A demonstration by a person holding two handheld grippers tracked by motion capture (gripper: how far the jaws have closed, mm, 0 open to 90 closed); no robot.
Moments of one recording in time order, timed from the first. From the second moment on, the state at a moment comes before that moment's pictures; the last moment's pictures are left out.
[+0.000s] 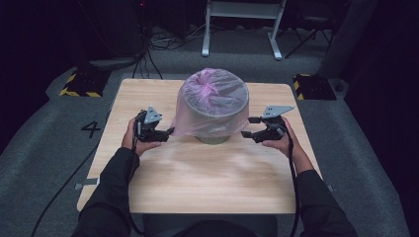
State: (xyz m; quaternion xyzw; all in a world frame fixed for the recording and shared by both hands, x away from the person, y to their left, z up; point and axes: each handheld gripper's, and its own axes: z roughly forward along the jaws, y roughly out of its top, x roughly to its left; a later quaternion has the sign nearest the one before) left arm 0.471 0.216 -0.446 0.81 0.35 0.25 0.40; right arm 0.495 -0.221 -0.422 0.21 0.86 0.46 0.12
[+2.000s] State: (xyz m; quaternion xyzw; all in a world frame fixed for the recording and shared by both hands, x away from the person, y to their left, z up) left arm 0.372 0.244 -0.503 0.84 0.38 0.17 0.35; right arm 0.458 -0.225 -0.383 0.24 0.82 0.48 0.20
